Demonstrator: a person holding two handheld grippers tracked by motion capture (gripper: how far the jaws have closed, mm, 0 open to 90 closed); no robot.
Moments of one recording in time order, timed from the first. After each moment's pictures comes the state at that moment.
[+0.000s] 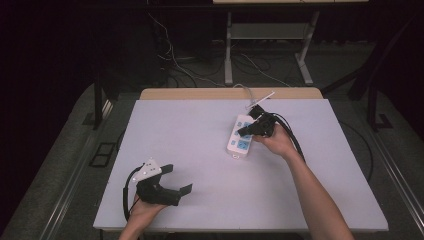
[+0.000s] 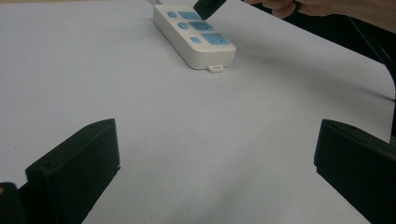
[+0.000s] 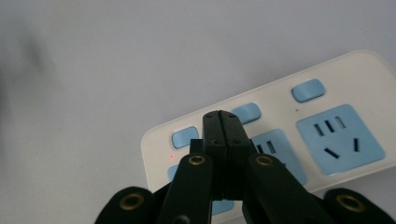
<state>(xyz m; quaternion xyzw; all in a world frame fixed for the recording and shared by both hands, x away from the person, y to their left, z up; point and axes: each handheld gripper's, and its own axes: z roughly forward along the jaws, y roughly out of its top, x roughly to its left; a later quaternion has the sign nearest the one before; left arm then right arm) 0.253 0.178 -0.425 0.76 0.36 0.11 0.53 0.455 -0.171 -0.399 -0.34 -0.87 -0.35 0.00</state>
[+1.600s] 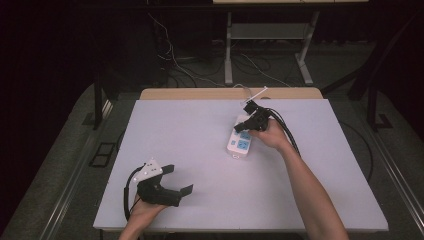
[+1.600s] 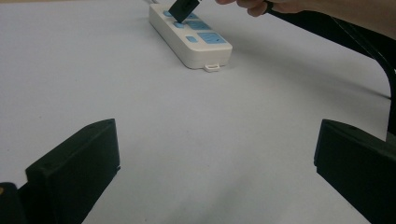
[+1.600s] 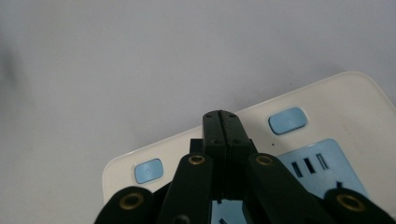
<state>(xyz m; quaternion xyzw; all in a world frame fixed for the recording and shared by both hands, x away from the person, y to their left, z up) 0.253 0.177 -0.425 0.77 0.35 0.10 0.53 0.487 -0.159 -0.413 -0.34 -0.88 -0.34 0.02</state>
